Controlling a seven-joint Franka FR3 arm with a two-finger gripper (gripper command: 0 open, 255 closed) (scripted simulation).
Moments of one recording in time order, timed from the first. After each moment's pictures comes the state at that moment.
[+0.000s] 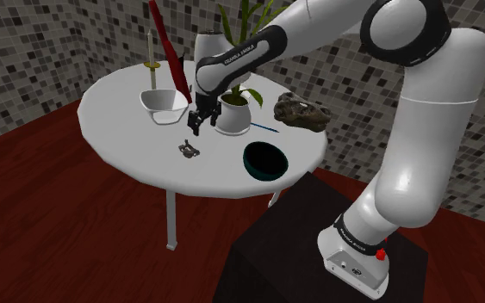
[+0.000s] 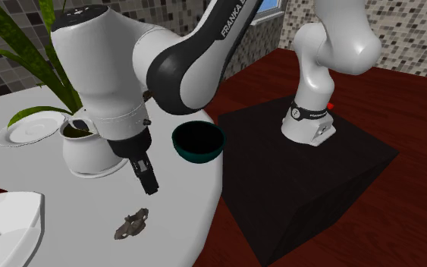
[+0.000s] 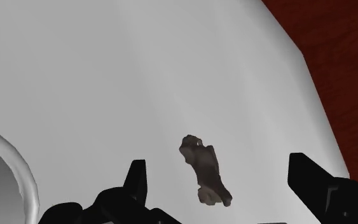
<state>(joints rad) 0.02 0.37 0.11 -1.95 -0.09 2.29 0.07</state>
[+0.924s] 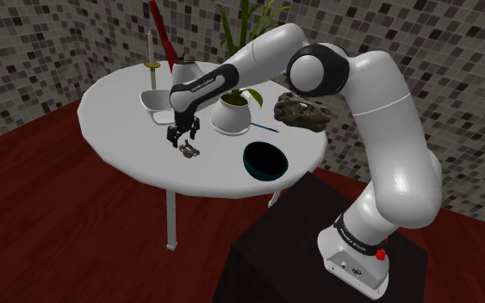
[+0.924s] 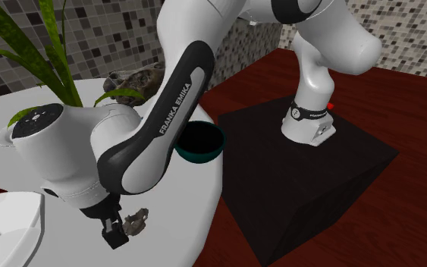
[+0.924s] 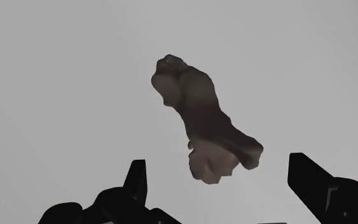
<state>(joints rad) 0.04 0.85 0.10 -1.48 -0.09 2.29 0.09</state>
